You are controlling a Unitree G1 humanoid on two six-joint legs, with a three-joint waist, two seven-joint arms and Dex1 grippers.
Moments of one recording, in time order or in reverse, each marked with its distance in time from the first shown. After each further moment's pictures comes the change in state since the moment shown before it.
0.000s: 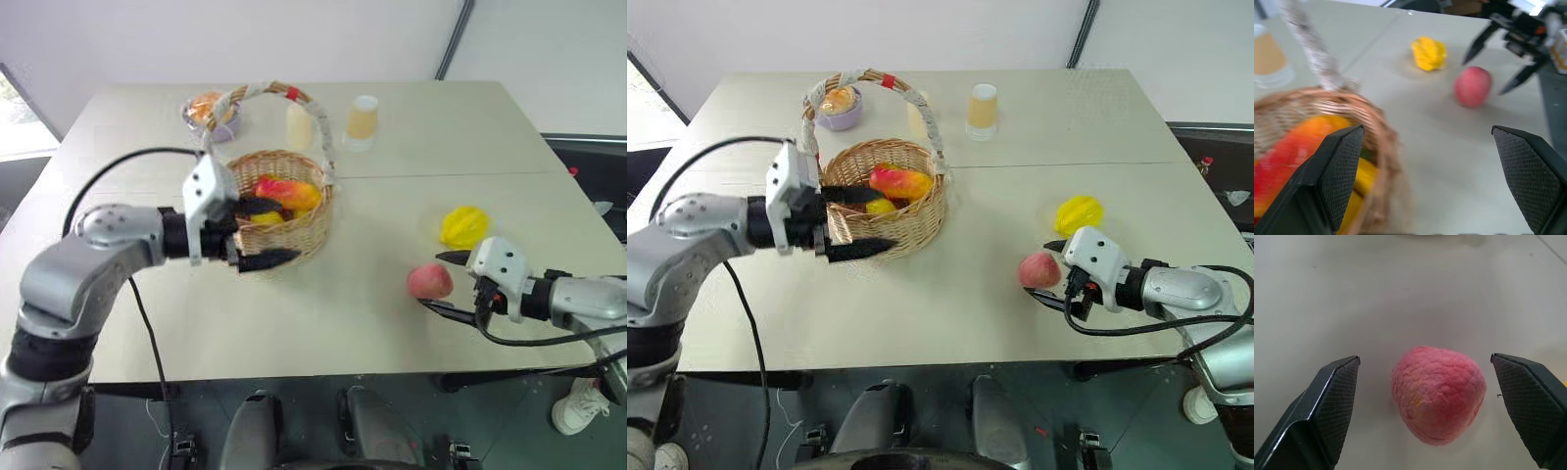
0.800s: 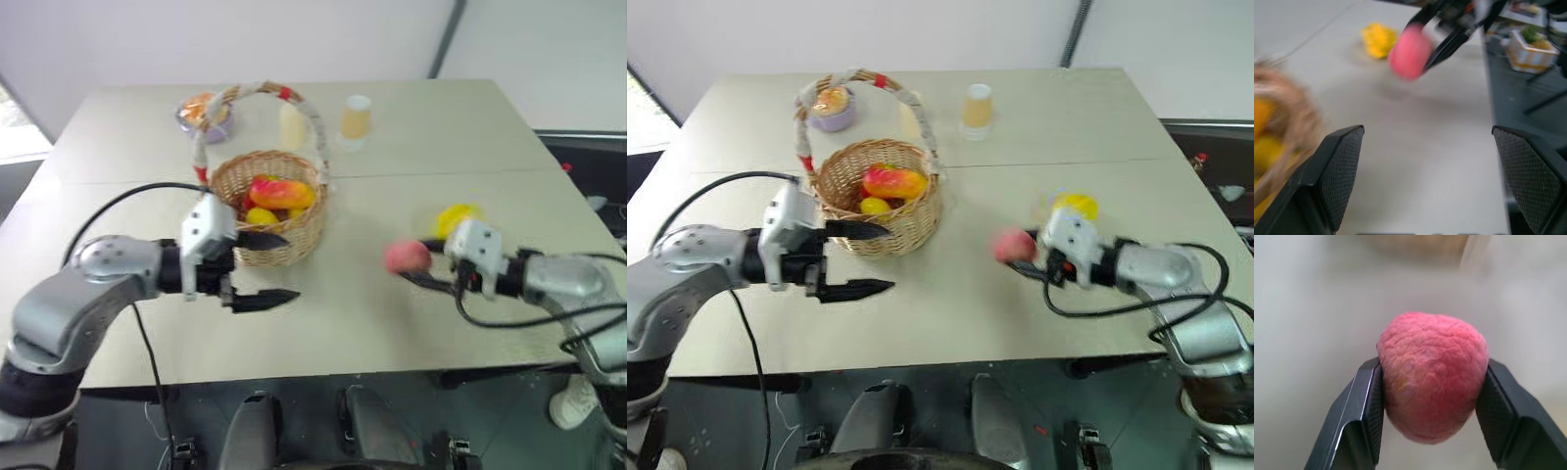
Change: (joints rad) left arm 0.201 0.050 0.136 -0.011 -0.077 -0.037 -0.015; right arm -0.322 0.183 0.070 -0.078 0.099 0.053 -0.029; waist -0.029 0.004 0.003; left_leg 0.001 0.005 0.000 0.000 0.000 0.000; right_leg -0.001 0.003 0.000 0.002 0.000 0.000
